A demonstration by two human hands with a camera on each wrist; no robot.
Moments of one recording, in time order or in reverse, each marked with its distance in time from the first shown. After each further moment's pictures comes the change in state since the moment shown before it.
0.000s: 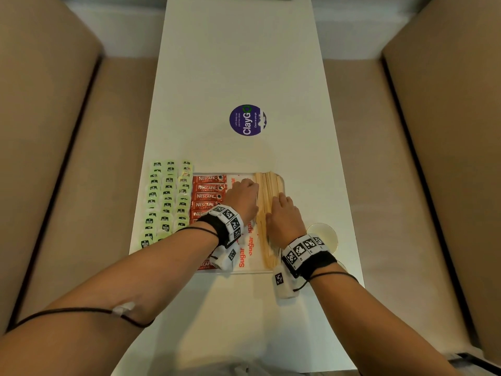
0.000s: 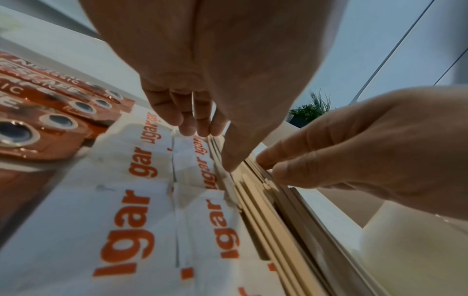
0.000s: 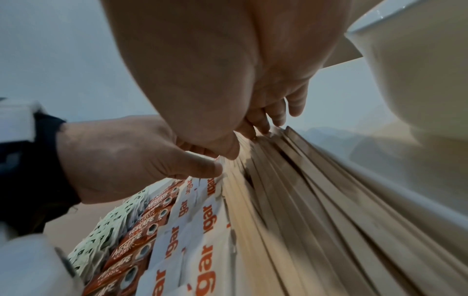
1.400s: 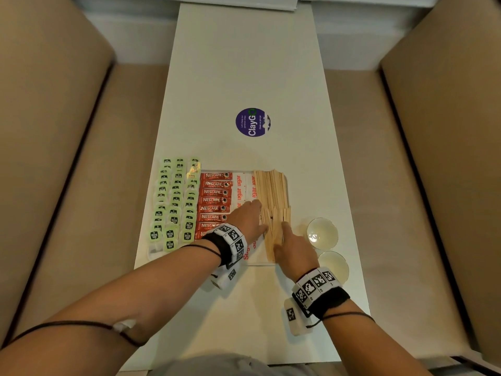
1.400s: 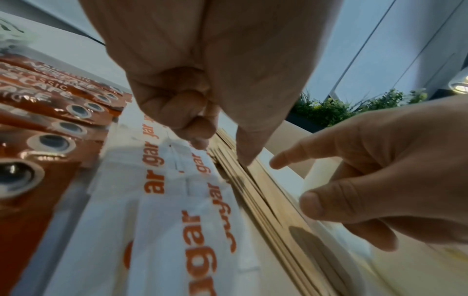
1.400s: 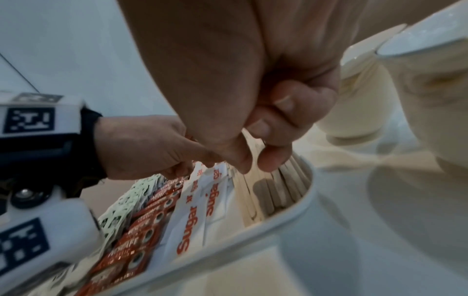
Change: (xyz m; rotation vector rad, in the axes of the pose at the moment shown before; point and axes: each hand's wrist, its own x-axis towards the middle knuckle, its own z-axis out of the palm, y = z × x) left_hand -0.062 0.011 0.015 -0.181 -0.064 -0.063; right_hand -0.091 0.005 0.009 0.152 -0.066 0.110
